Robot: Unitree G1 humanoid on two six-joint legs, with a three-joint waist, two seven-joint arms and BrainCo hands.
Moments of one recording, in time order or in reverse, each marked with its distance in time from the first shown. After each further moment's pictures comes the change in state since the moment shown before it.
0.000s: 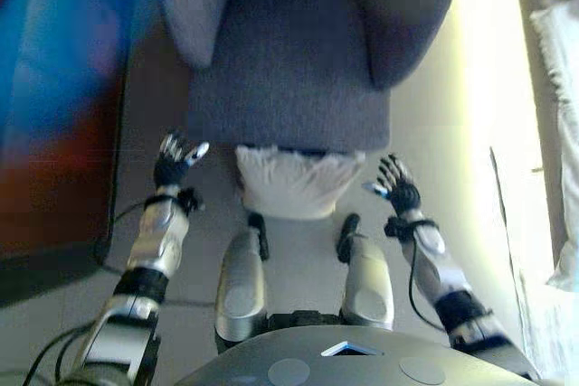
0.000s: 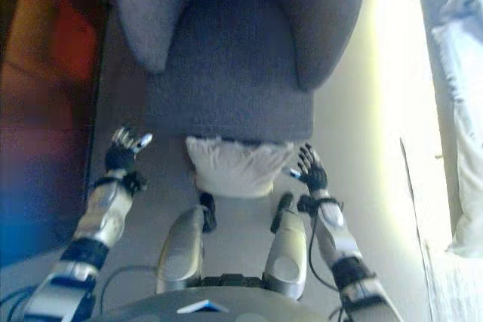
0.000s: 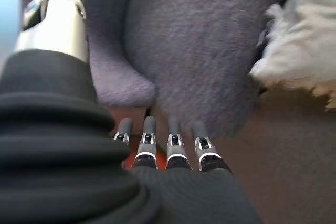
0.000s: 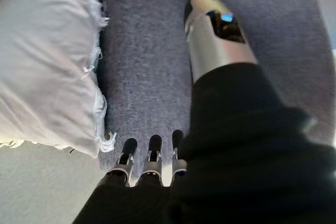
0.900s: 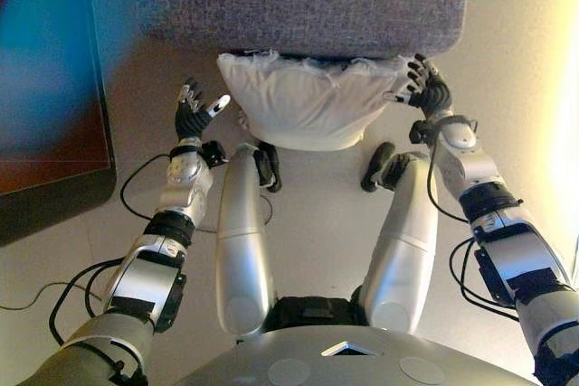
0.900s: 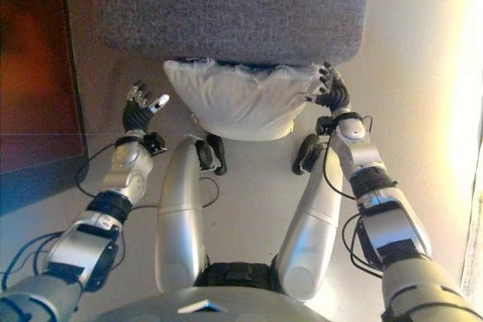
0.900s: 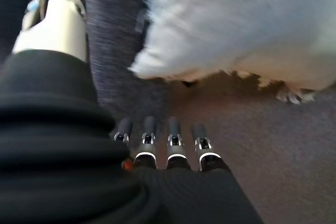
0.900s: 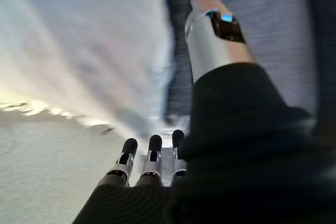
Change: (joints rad) left arm -0.246 -0.019 -0.010 0.238 0.014 -0.064 -0.008; right arm -0.475 -0.232 0.041 0.282 0.001 0.144 0.084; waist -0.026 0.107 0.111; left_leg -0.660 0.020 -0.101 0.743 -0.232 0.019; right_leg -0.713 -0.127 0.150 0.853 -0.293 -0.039
